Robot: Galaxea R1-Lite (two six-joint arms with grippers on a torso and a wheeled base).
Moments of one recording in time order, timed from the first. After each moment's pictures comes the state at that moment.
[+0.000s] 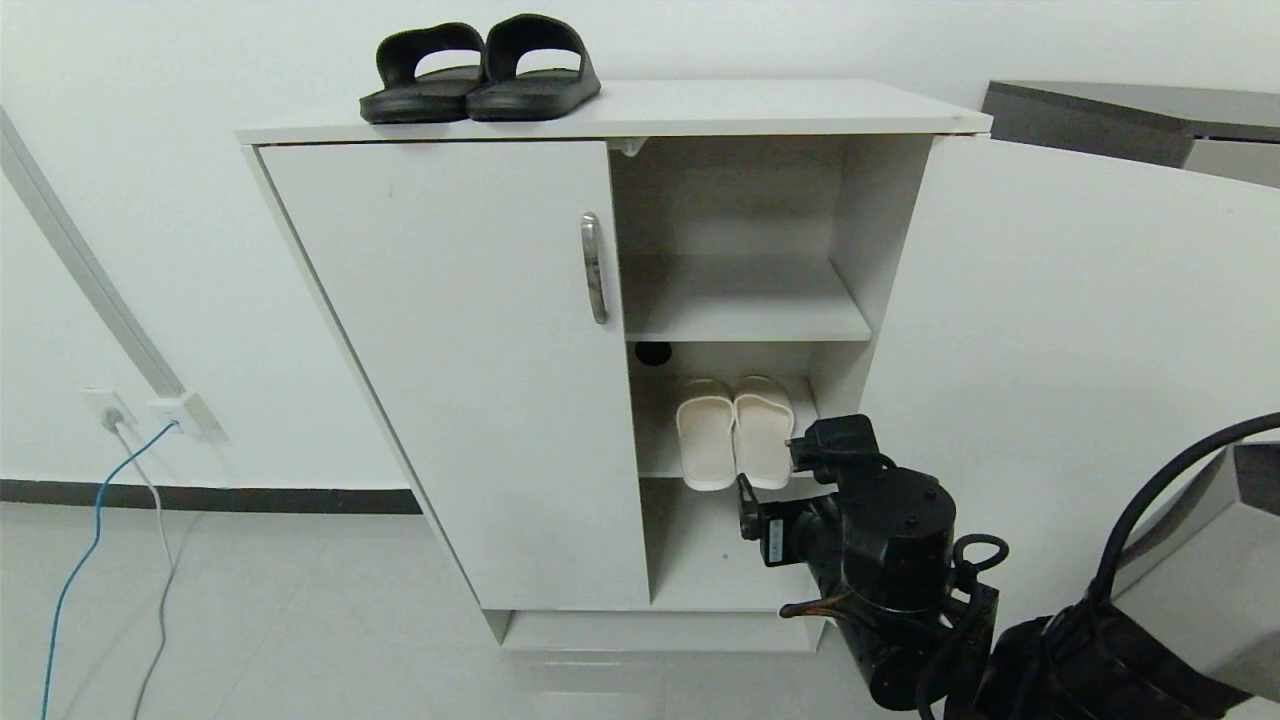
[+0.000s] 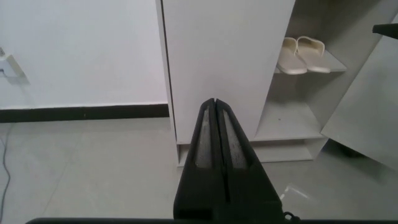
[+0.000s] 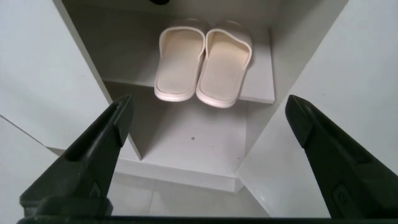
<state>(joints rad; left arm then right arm) 0.00 0.00 0.00 0.00 -0.03 0.00 0.86 2.03 -0.71 -1.20 -0.71 0.08</state>
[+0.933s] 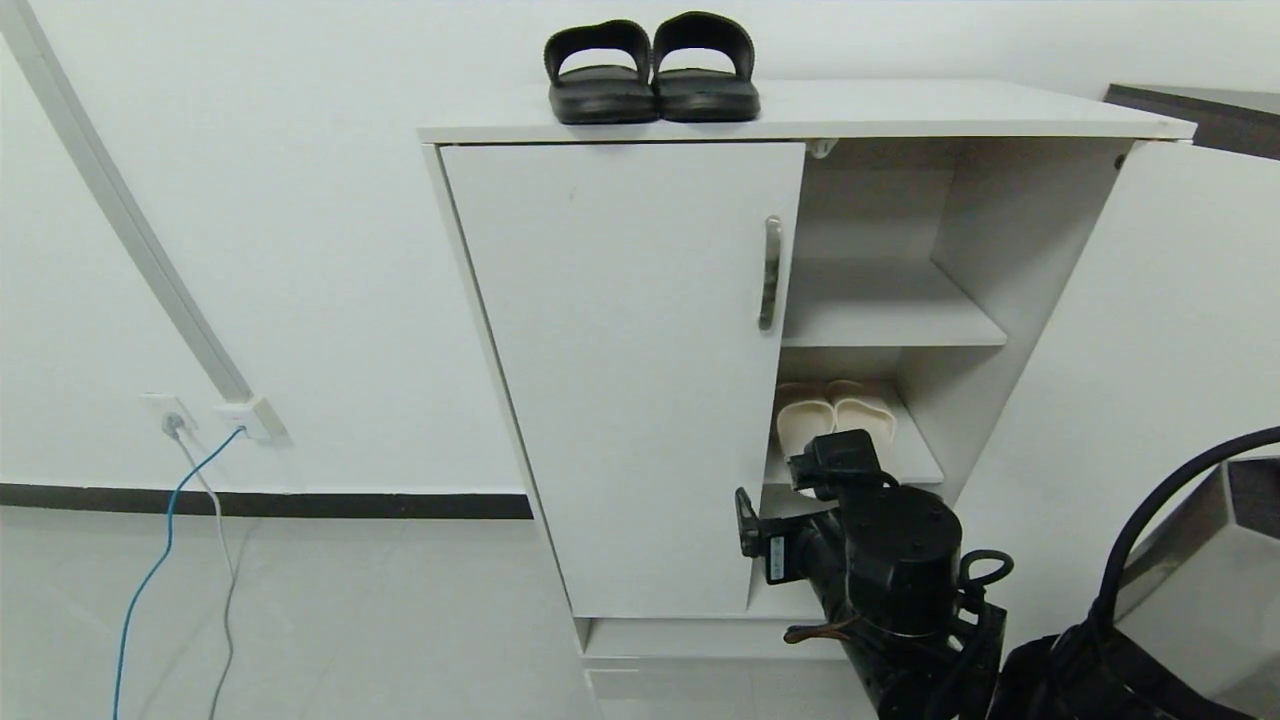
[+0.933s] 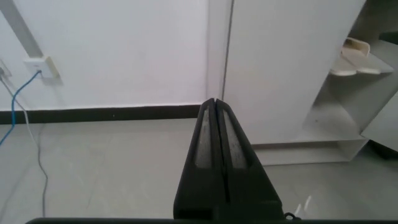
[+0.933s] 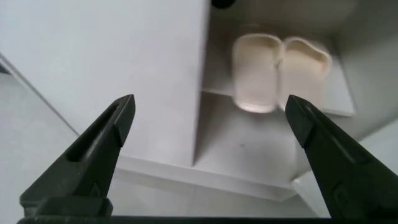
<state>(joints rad) 0.00 0.00 0.00 0.00 -0.03 0.00 0.88 2.03 -0.67 -1.23 -0.71 0.08</state>
